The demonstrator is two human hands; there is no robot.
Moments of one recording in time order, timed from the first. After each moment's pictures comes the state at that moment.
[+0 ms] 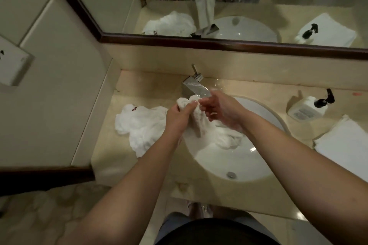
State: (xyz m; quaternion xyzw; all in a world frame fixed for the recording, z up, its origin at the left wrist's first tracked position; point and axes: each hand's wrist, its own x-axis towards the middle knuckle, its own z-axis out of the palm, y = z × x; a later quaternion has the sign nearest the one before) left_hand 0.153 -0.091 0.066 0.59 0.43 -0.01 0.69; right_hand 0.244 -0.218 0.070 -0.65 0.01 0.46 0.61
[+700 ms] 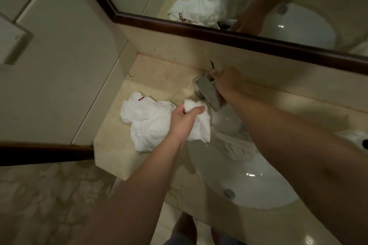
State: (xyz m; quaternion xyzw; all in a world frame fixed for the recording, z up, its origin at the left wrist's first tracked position) left_hand 0.194 -0.099 0.015 0.57 0.49 0.04 0.66; right_hand 0.381 -0.138 -0.030 -0.90 -0.08 0.24 0.36
